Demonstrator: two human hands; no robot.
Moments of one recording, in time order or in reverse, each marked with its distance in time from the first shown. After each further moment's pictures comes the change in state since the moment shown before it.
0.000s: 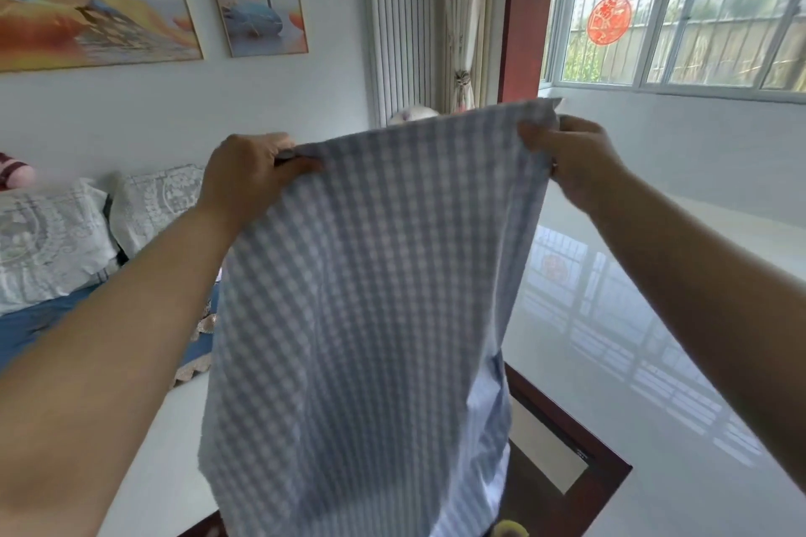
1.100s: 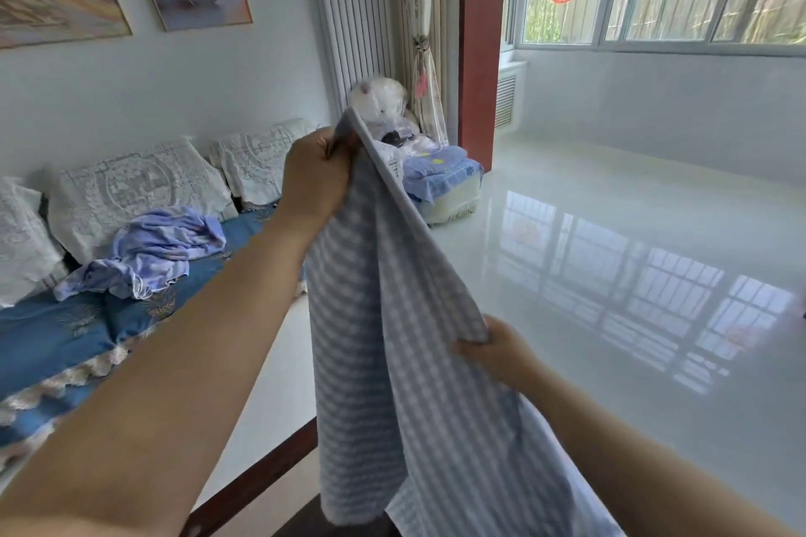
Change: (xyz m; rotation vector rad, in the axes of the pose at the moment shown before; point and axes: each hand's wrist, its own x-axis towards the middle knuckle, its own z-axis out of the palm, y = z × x) left_hand 0.014 0.106 0.099 -0.505 -0.023 -0.333; right_hand -0.142 0.210 -0.017 -0.499 -0.239 0.415
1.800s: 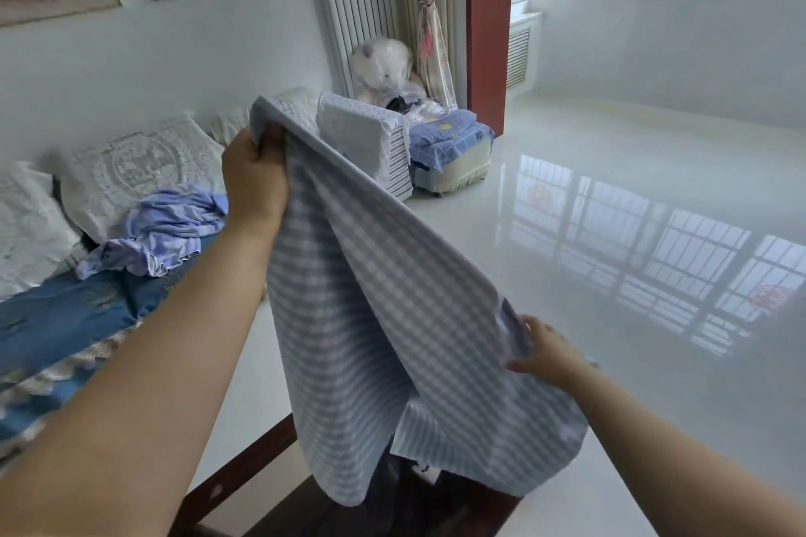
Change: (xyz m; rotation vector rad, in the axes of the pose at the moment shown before) left_hand -0.007 -0.041 -0.001 -0.058 0.229 -0.172; right_hand 0.019 0.109 -0.039 -0.521 -0.113 0.246
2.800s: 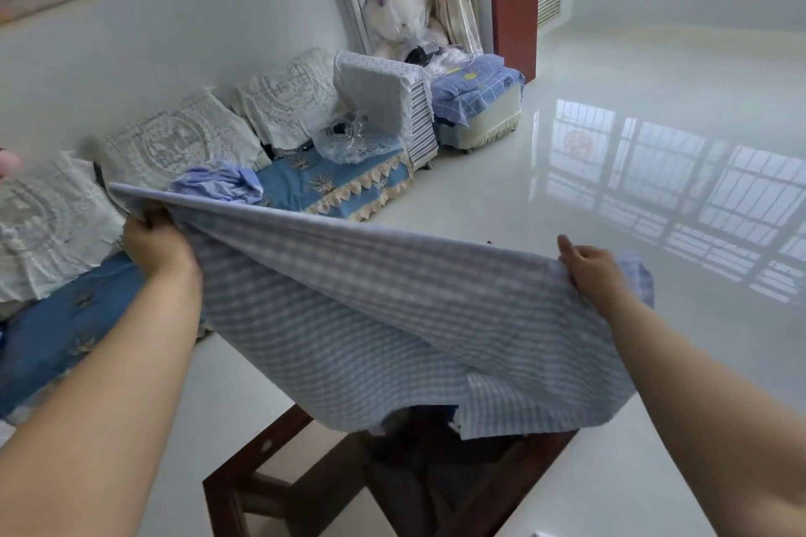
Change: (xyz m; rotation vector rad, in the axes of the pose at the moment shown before) left_hand 0.004 -0.115 -0.085 0.044 0.506 -0.482; right_hand 0.054 -0.003 -0.024 0.686 0.316 0.083
